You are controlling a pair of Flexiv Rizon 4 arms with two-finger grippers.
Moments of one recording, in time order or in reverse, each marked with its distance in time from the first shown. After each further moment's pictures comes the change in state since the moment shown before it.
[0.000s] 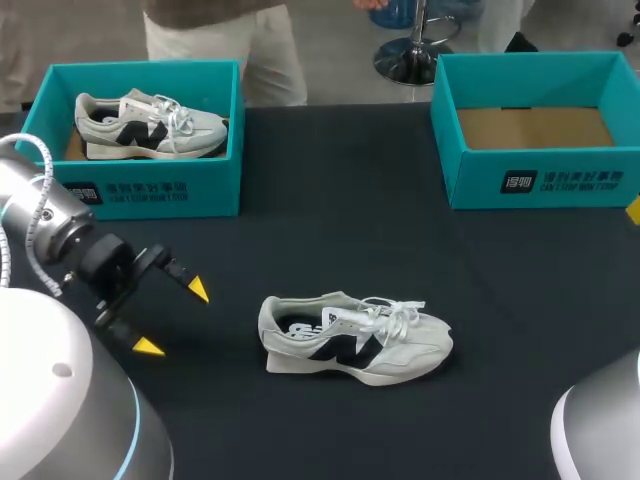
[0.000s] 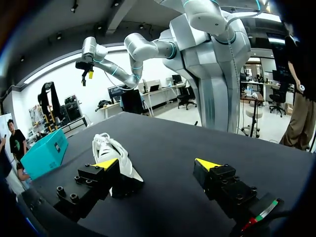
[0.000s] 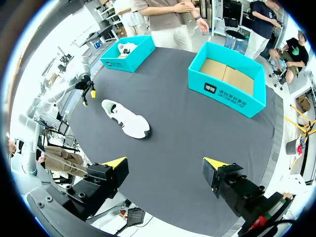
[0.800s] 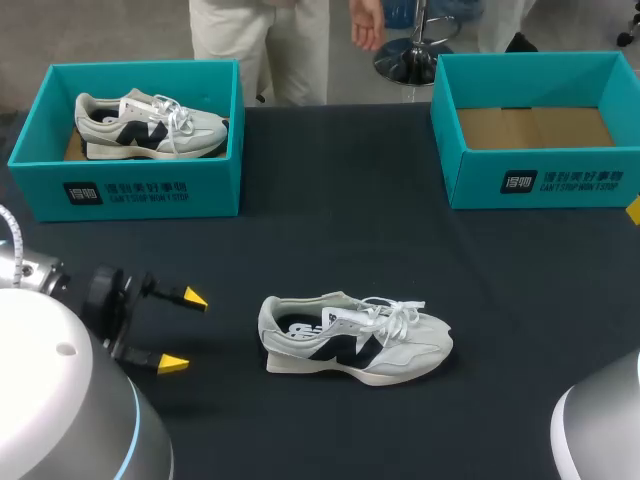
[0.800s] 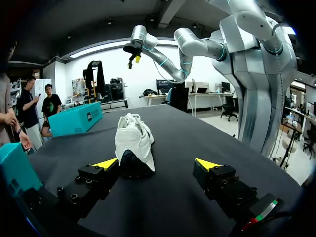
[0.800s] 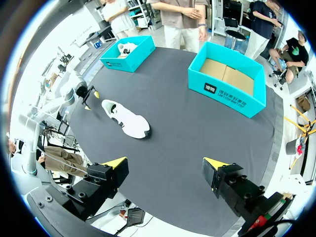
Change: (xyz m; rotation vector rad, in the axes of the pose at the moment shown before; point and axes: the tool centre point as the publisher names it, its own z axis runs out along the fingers) left arm 0.000 0.025 0.015 -0.026 -0.427 -0.314; right arm 0.000 0.000 0.000 0.000 0.000 0.000
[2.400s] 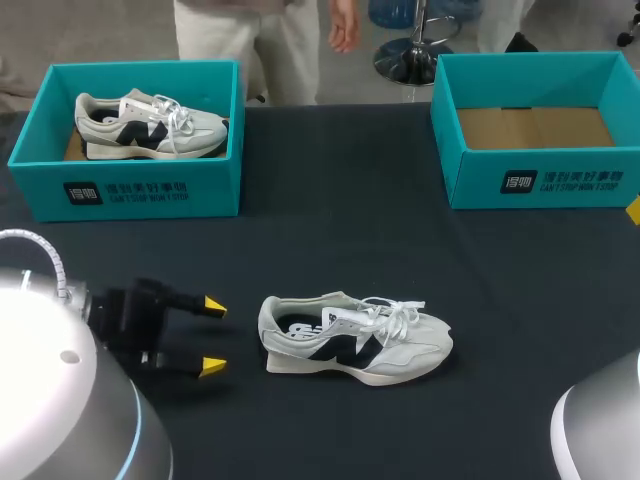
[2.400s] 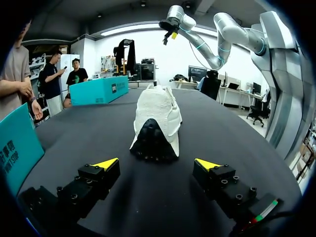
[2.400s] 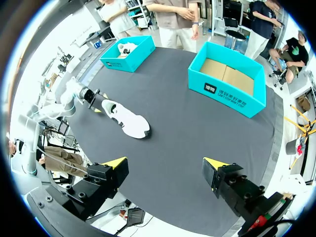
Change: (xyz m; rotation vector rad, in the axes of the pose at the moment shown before) left arm -0.027 0.047 0.040 -0.144 -0.202 -0.151; right arm 0.000 0.000 0.000 0.000 0.000 0.000
